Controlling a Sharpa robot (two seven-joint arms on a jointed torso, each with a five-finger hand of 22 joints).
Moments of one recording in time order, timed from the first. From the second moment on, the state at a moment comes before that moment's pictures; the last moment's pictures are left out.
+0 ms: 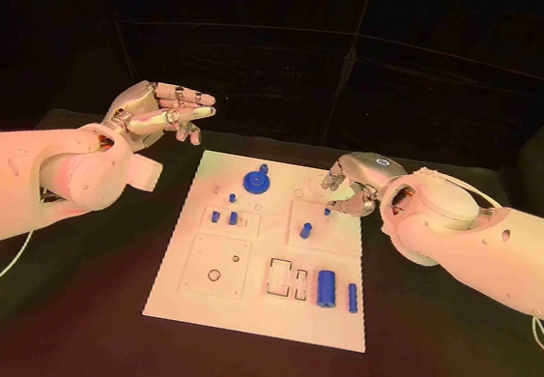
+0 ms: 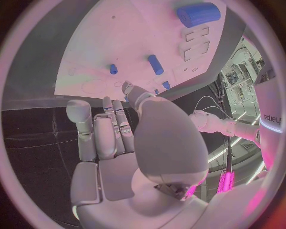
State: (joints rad) left arm 1.30 -0.87 -0.16 1.40 0.01 -0.20 0.54; left_hand 1.38 -0.11 0.44 -0.02 0.05 1.05 0.17 0.16 0.07 1.12 0.10 0.22 0.07 1.23 0.01 1.08 0.57 0.17 1.19 0.11 0.63 0.79; right arm 1.22 -0.81 -0.06 1.53 -1.62 -0.22 -0.26; right_hand 1.41 -0.19 0.41 0.07 0.10 1.00 0.18 0.07 0.06 1.07 0.12 0.07 0.06 1.47 0.02 1.34 1.14 0.15 1.18 0.13 1.22 0.84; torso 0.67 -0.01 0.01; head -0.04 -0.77
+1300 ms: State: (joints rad) left arm 1.29 -0.87 -0.16 1.40 0.01 -0.20 0.54; left_hand 1.38 -0.11 0.44 -0.02 0.05 1.05 0.17 0.16 0.07 1.12 0.10 0.22 0.07 1.23 0.01 1.08 0.57 0.17 1.19 0.11 0.63 0.79; right arm 1.19 -0.75 -0.07 1.44 -1.62 -0.14 -0.25; right_hand 1.43 -0.16 0.41 0.05 0.12 1.06 0.17 0.07 0.07 1.11 0.11 0.09 0.06 1.47 0.02 1.34 1.14 0.15 1.18 0.13 1.22 0.84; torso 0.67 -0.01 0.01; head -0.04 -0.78
